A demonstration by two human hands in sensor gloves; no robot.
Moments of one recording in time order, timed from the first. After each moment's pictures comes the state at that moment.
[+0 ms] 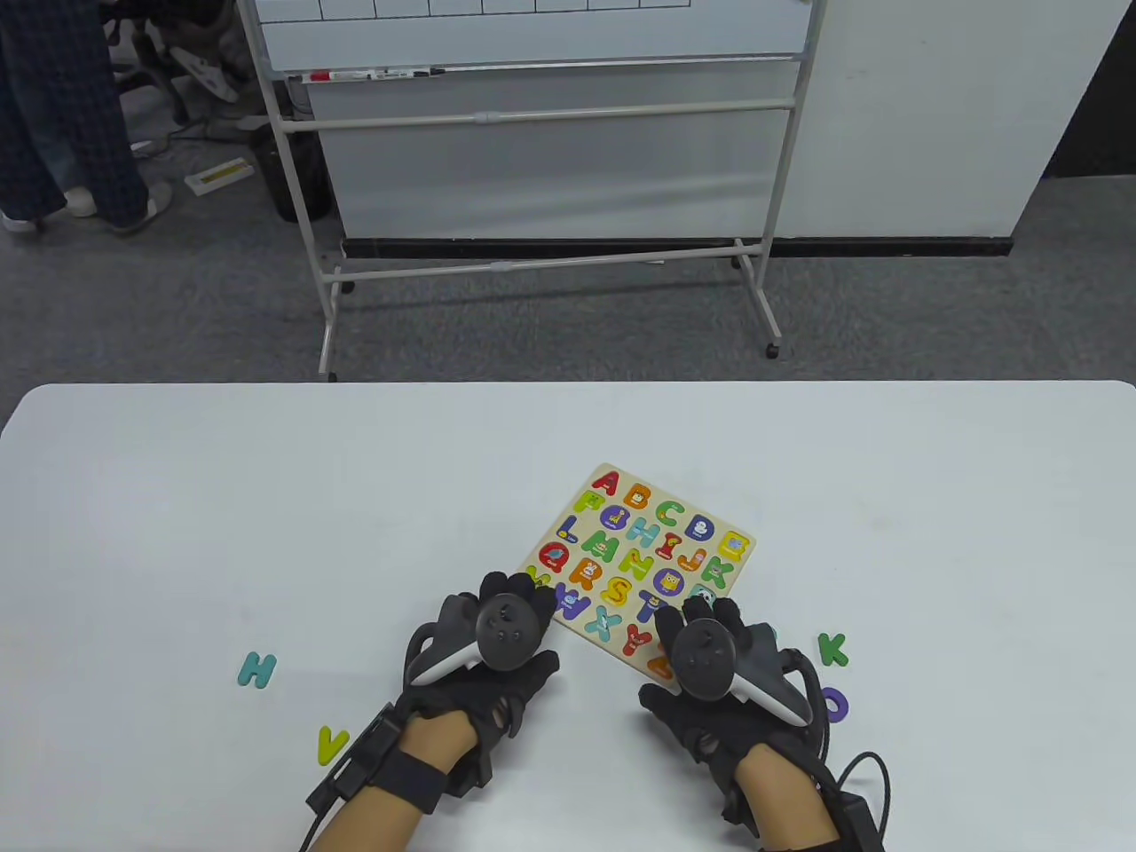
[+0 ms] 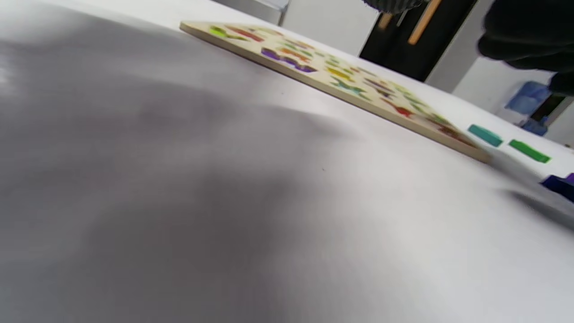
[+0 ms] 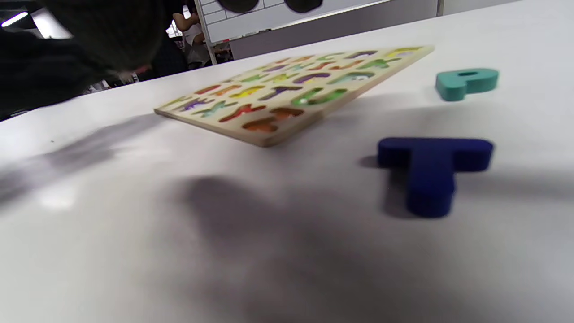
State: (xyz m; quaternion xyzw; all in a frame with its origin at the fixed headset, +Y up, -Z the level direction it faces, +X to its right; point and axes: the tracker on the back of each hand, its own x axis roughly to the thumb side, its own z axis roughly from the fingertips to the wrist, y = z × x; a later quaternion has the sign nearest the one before) left_hand -0.116 -0.773 -0.385 -0.18 -0.20 0.12 0.95; right_hand 0.127 -0.748 -0.327 0.11 0.13 0.98 0.11
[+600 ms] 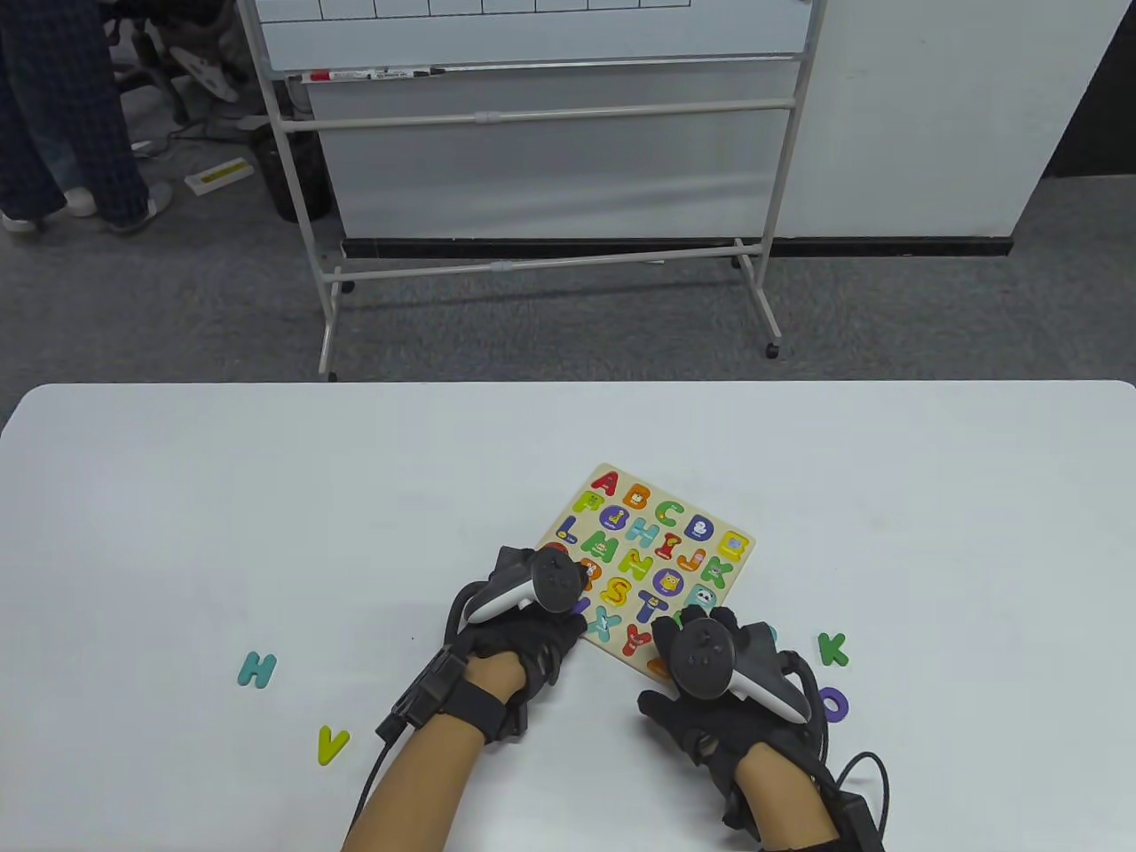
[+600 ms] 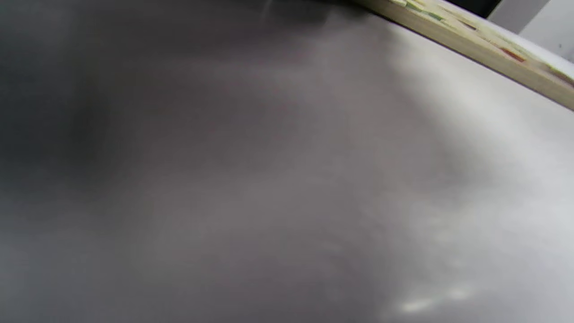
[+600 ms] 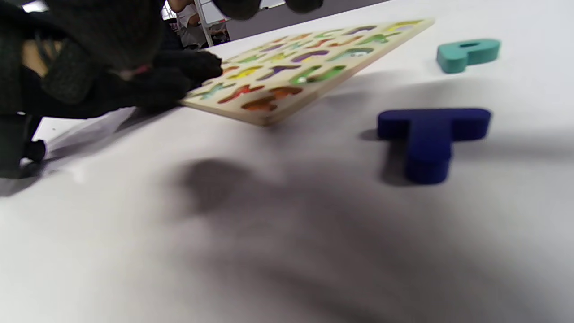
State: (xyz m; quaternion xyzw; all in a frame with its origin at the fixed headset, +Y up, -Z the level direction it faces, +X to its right) left_hand -0.087 -0.804 -0.432 -0.26 -0.16 0.10 0.95; right_hand 0.130 -0.754 -0.330 0.11 0.16 0.97 0.12
